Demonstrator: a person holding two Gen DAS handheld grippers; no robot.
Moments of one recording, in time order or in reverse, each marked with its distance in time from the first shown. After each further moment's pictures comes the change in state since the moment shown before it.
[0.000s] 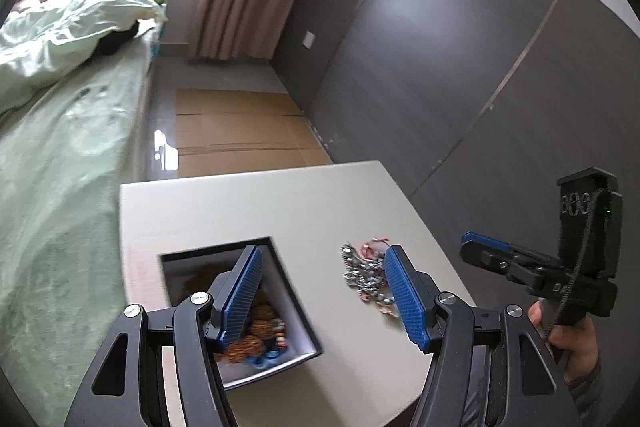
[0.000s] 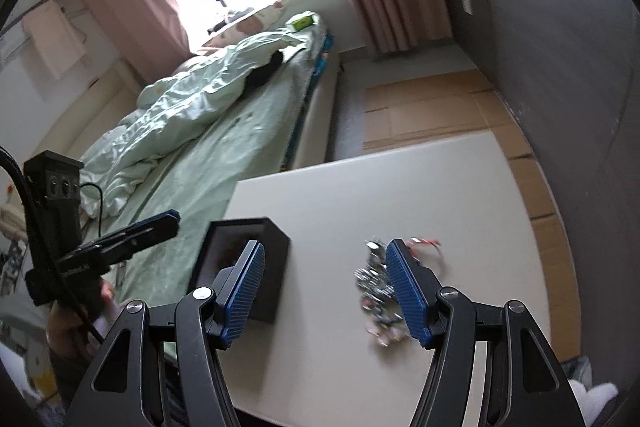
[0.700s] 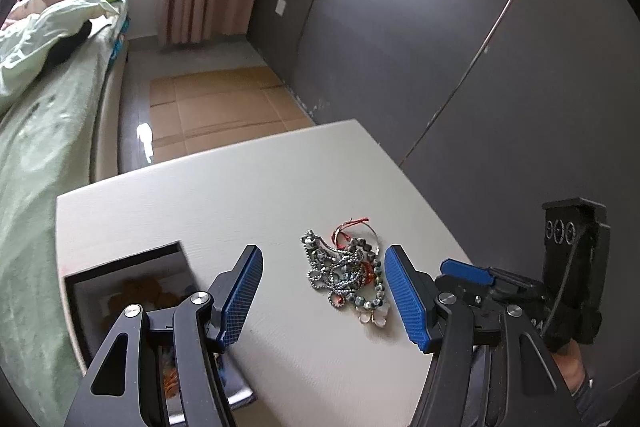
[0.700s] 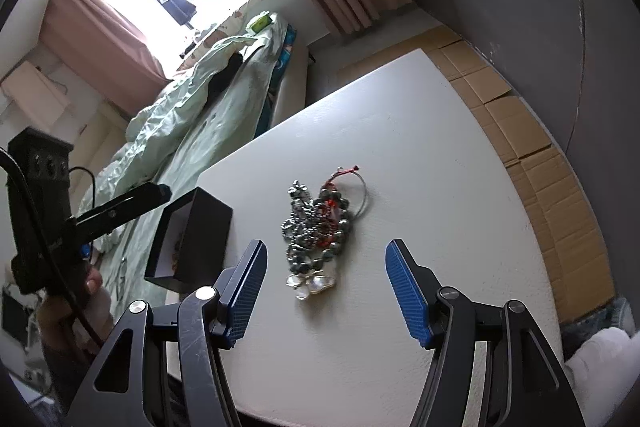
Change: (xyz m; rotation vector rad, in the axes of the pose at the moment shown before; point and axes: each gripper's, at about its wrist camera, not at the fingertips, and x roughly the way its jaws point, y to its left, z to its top) left arm 0.080 -0.047 0.000 0.104 0.128 0.028; right arm 0.021 -0.089 -0.064 0.196 -0.005 0.057
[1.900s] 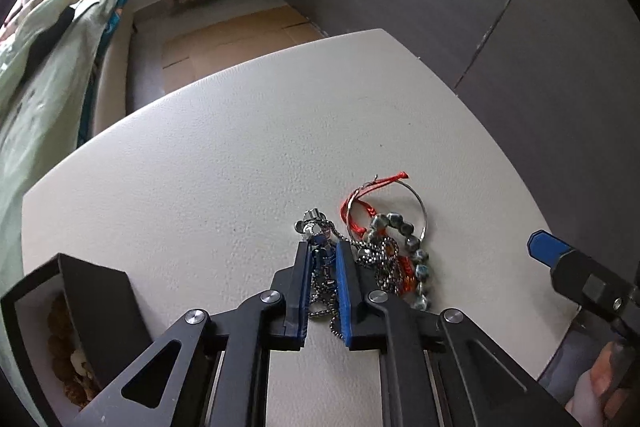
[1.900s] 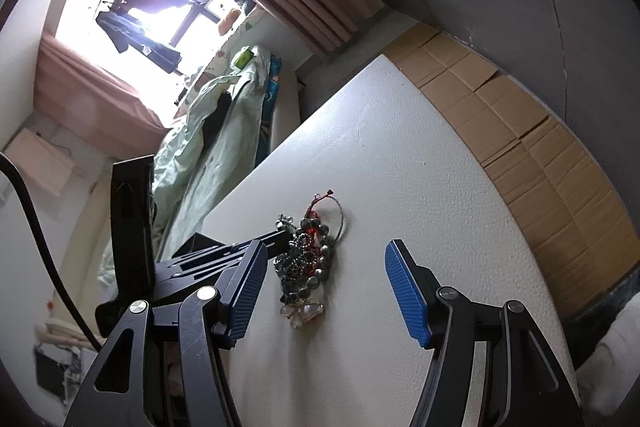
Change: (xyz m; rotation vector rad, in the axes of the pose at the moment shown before) left arm 0.102 -0.023 -0.010 0.065 0.220 0.190; right arm -0.002 -0.031 0.001 0.182 -0.080 0.064
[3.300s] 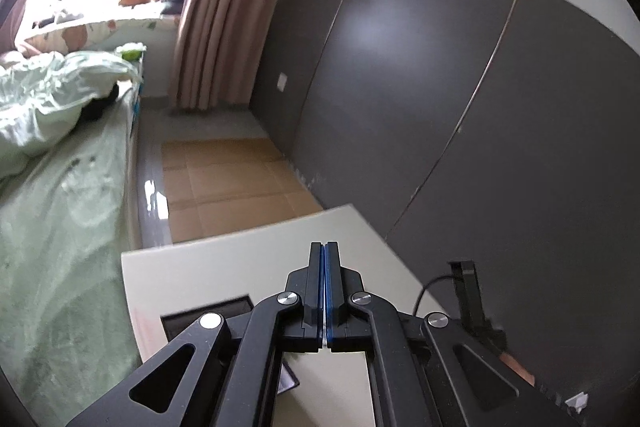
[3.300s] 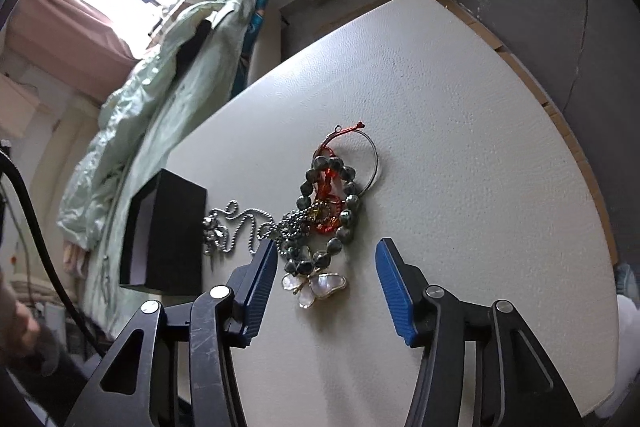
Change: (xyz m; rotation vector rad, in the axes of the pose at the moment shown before) left arm -0.205 0.083 -0.030 -0.086 -0.459 -0.210; right arm 0.062 0.040 -0.011 -0.109 0.225 -0.173
